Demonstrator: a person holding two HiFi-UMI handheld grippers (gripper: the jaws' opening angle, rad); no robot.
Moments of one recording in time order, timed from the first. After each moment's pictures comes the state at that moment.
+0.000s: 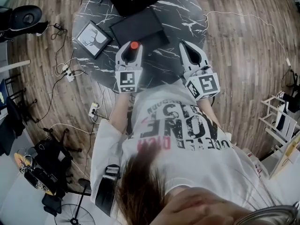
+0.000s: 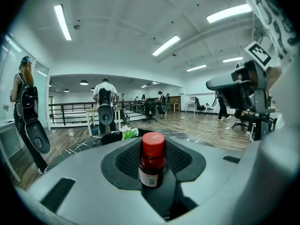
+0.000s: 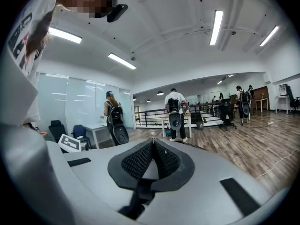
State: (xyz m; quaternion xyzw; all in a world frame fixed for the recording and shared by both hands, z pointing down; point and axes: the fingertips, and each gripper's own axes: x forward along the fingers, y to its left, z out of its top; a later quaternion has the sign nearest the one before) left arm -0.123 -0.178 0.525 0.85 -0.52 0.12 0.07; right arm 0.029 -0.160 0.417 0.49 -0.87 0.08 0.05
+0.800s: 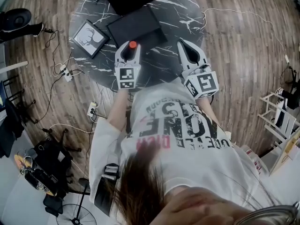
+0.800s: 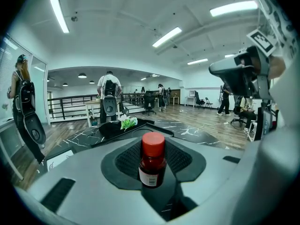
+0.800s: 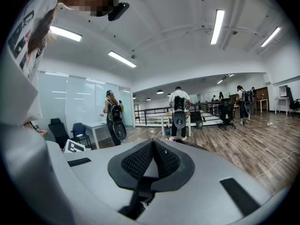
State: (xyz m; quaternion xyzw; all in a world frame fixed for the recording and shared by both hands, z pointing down) left arm -0.121 -0.180 0.567 0.84 -0.51 0.16 0.10; right arm 0.032 -0.159 0.422 0.49 -0.86 0.08 0.07
